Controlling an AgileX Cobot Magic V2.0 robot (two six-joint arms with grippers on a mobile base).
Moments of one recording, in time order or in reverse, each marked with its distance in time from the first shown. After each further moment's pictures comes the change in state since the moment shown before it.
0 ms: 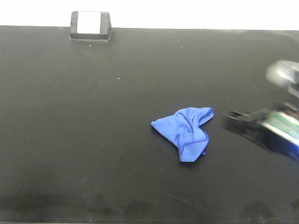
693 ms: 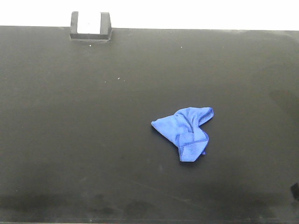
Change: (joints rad) left arm 0.000 0.000 0.000 0.000 0.000 0.000; right arm -0.502 -0.759 0.469 0.239 -0.112 -0.614
